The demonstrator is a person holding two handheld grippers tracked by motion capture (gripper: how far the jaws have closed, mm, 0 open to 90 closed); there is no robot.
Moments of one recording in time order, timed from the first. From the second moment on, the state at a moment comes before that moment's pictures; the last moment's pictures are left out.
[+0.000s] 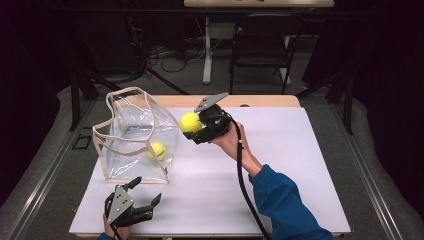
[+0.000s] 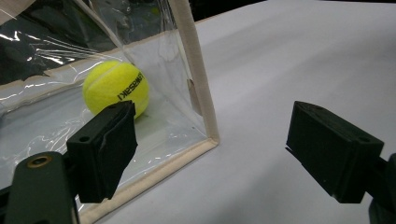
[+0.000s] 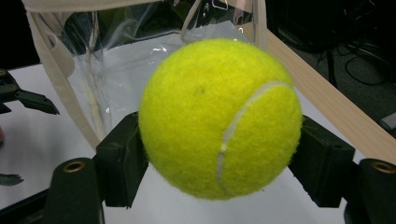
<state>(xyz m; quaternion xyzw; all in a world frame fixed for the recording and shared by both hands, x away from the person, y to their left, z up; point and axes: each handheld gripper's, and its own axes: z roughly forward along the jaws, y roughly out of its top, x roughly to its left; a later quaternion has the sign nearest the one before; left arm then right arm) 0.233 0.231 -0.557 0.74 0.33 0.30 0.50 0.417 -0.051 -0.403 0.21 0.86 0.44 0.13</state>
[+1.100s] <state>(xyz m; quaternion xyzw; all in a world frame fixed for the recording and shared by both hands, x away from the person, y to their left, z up) 0.233 0.231 -0.557 0.75 0.33 0.30 0.49 0.417 -0.029 -0.379 0.19 0.86 0.45 0.13</state>
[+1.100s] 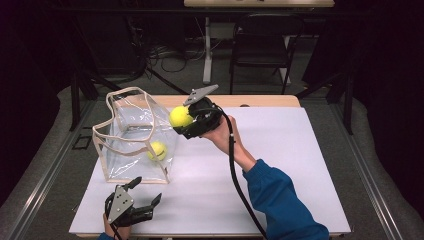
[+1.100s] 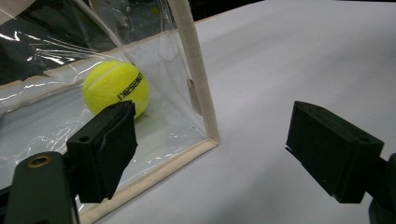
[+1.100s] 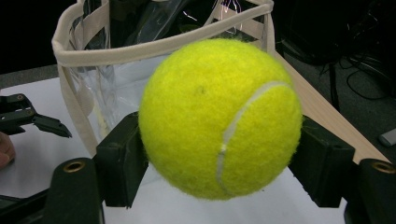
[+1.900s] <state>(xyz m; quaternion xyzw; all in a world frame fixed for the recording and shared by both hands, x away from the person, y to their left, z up) 0.232 0.232 -0.557 0.75 0.33 0.30 0.50 0.420 -0.009 -0.361 0.17 0.87 0.45 0.14</state>
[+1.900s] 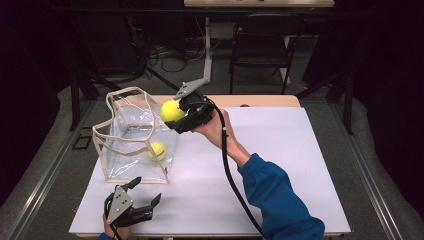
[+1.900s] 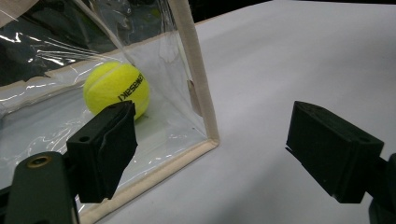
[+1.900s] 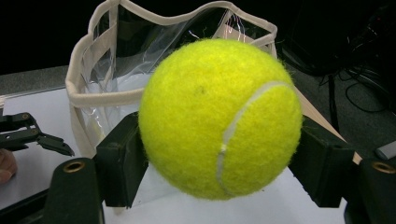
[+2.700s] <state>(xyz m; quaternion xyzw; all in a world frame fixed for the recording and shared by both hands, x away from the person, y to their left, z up) 0.231 0.232 -0.556 0.74 0.33 0.30 0.50 0.423 0.004 -0.346 0.17 0.87 0.44 0.14</state>
